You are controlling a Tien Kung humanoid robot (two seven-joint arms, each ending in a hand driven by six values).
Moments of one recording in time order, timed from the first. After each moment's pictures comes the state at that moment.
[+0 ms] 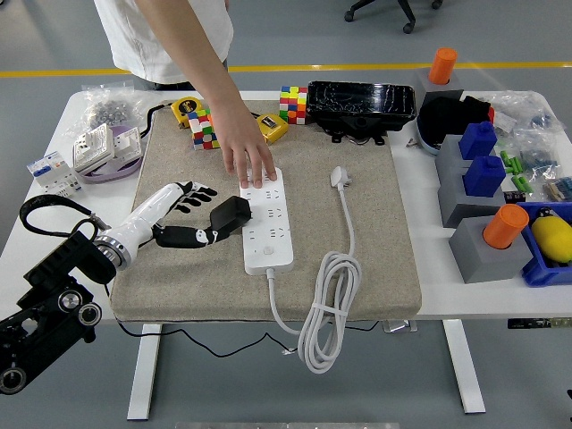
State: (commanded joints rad) left arm -0.31 0.41 -0.88 -1.45 1.56 0.12 0.23; right arm 0.03 -0.34 1.22 0.41 -0.80 0.05 -0.15
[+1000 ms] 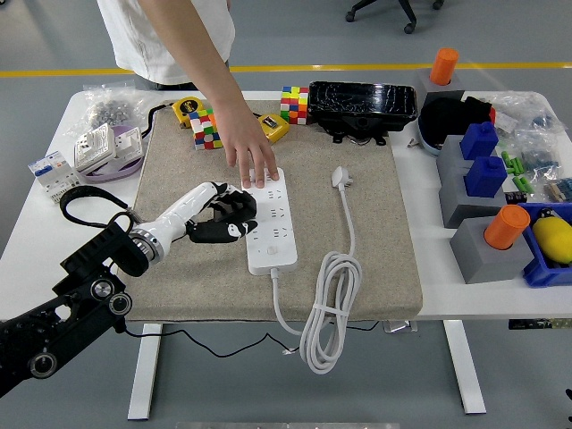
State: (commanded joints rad) left arm -0.42 0.32 -0.81 -1.40 1.52 0.09 0.24; right arm 0.03 -0.34 1.22 0.42 -0.80 0.05 -0.15
